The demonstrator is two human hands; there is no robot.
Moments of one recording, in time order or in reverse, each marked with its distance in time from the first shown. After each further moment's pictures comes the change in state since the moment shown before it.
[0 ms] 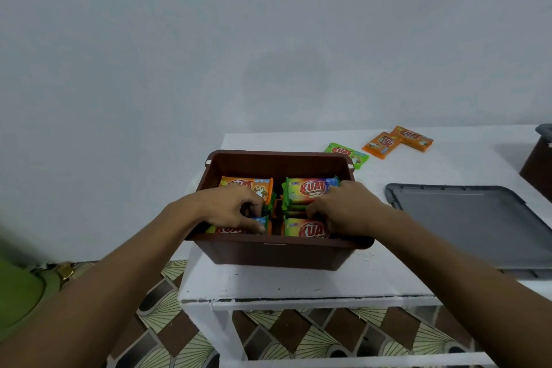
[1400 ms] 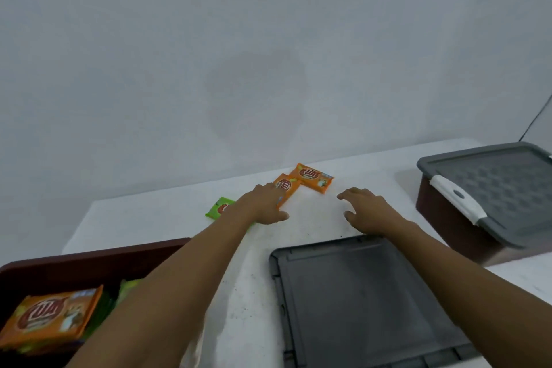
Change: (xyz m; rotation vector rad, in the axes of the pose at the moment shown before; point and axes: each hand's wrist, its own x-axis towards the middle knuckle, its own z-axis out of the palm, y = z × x) left_hand 0.379 0.132 -0.001 0.359 0.064 -0.176; right_hand -0.096 0.341 0.116 0.409 -0.029 0.691
